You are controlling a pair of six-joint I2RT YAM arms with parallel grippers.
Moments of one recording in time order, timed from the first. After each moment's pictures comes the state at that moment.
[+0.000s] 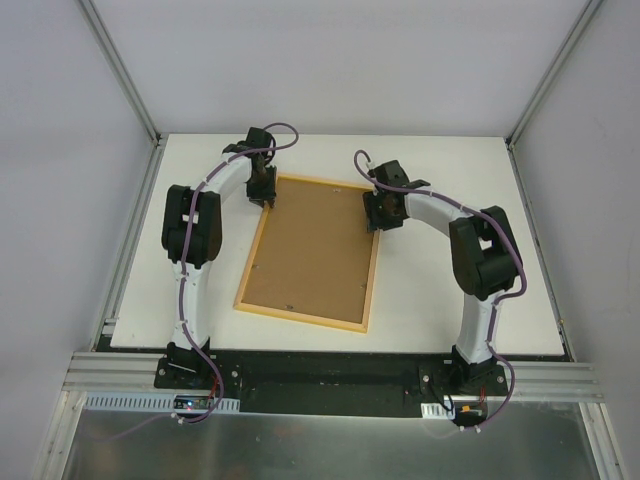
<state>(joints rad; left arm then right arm) -0.24 2.24 1.83 -0.78 0.04 -0.22 0.43 1.97 1.38 -0.50 -0.01 0.19</state>
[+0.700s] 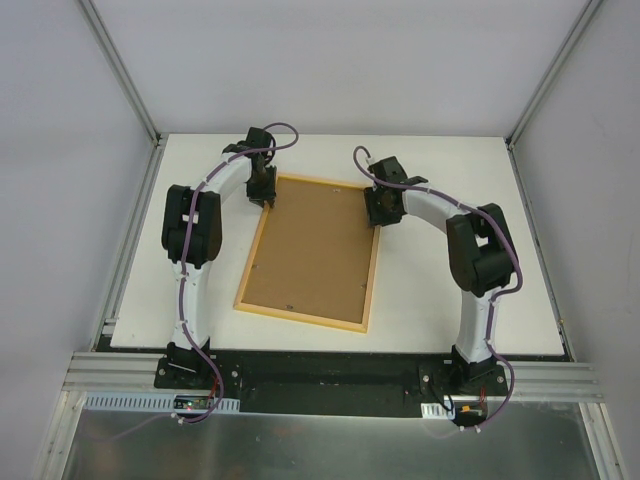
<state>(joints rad) -0.24 2.24 1.83 -0.78 0.05 -0.22 0.43 2.00 1.43 -0.50 0.02 0.21</state>
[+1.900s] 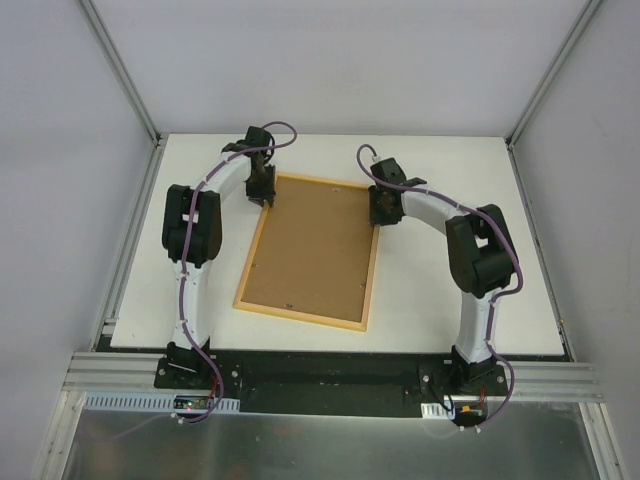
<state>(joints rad) -0.24 2.25 1.85 -0.79 0.05 -0.24 0.44 2.00 1.41 -0.48 0.11 0.35</state>
